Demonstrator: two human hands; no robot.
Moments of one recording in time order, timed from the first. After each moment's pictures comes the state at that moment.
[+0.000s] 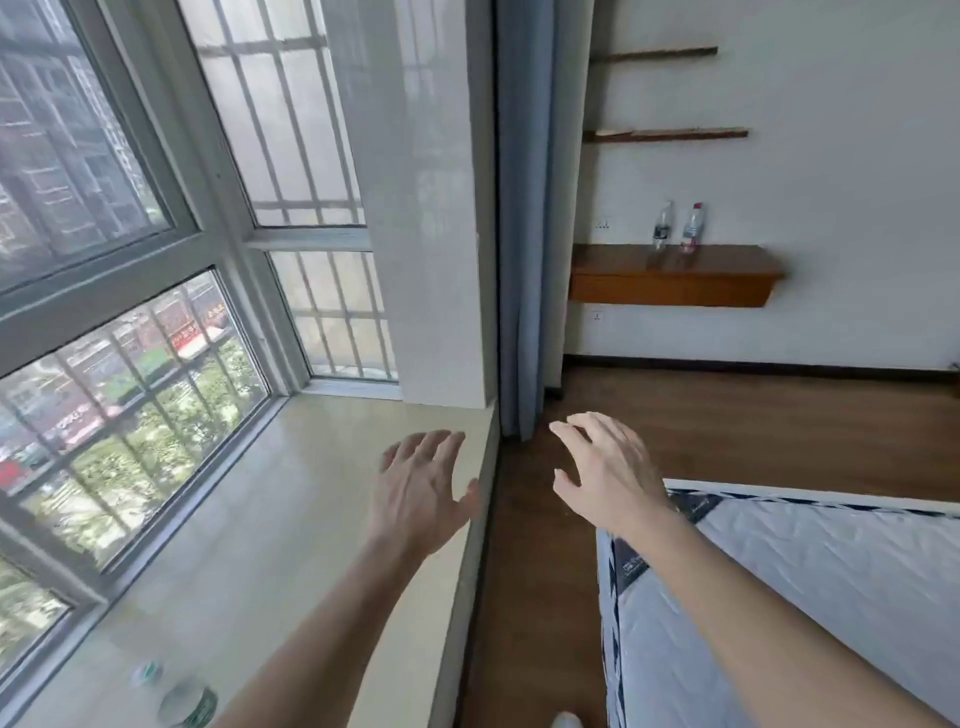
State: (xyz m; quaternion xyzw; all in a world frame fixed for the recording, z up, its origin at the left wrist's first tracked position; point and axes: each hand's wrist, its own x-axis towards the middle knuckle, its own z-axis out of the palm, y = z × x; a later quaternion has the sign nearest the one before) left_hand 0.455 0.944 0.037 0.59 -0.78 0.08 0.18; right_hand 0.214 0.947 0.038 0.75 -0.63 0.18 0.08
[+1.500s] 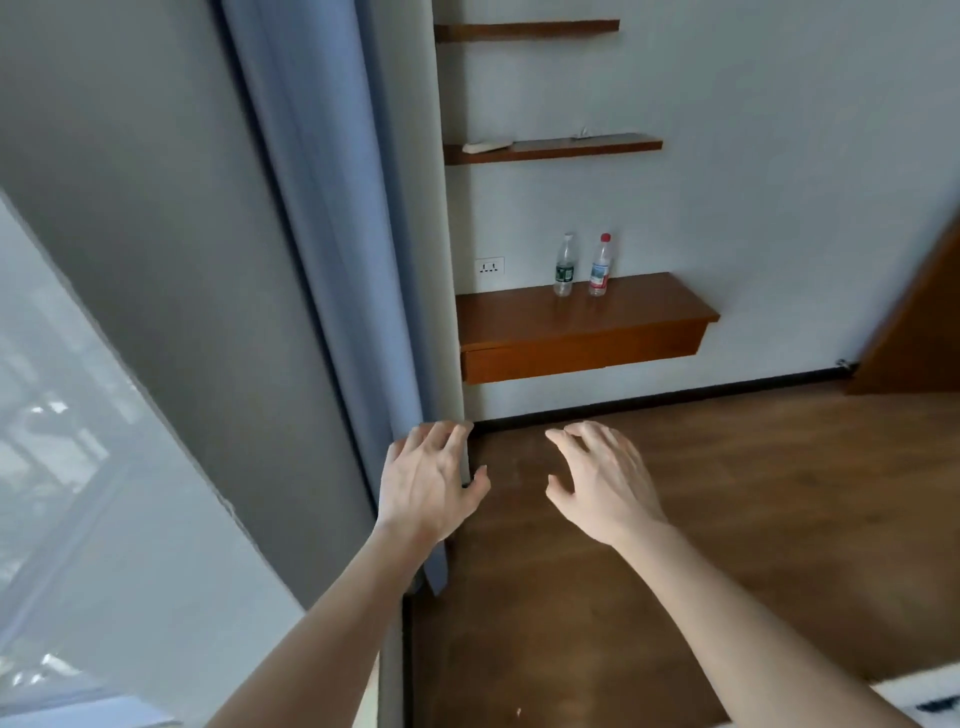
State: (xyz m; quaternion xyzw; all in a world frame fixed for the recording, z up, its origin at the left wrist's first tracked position) left_hand 0.173 0.233 0.039 0.46 -0.87 0.04 0.17; right_hand -0.031 0.321 0.030 0.64 -0.75 0.15 0.10
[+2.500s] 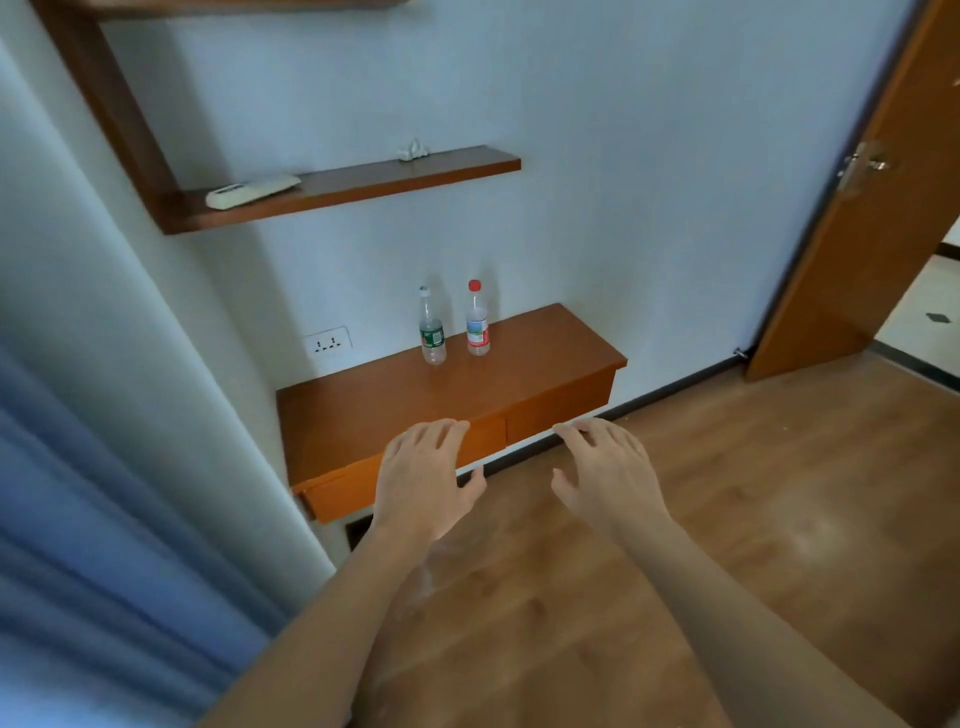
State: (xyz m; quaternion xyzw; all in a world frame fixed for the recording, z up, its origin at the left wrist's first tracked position) left_hand -0.239 -0.086 0.032 0.36 -0.93 -0.01 0.13; right_hand -0.413 0.053 0.013 0.49 -0.86 0.14 0.06
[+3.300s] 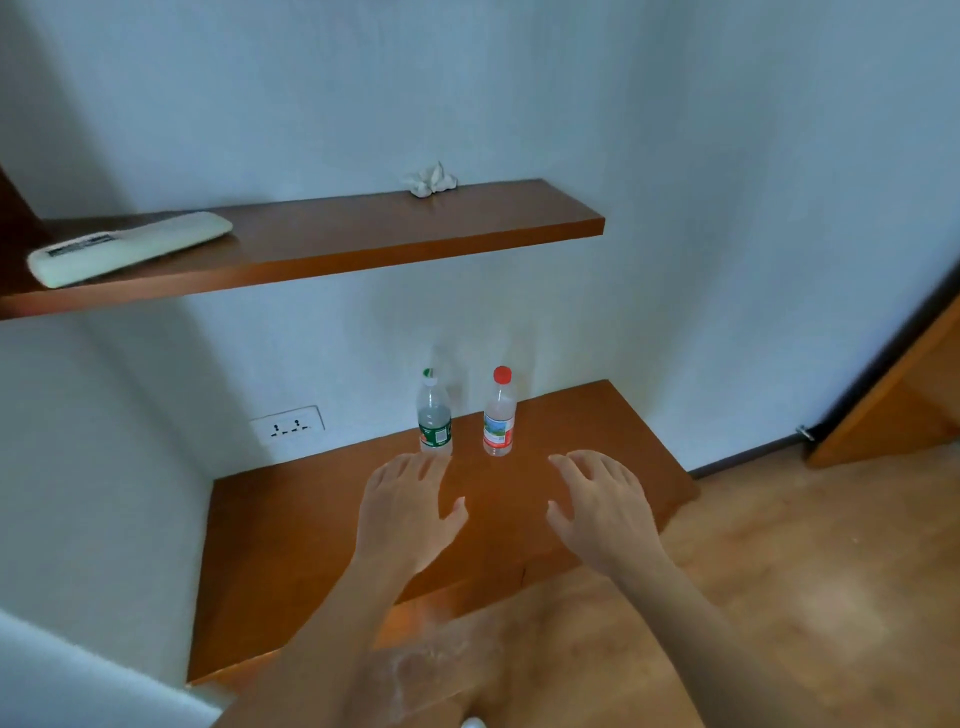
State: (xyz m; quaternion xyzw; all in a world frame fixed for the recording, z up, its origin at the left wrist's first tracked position) left_hand -0.426 -0.384 -0.019 0.42 -0.90 -0.04 0.13; right_hand -0.625 -0.251 -0.021 0.53 -0.84 0.12 0.02
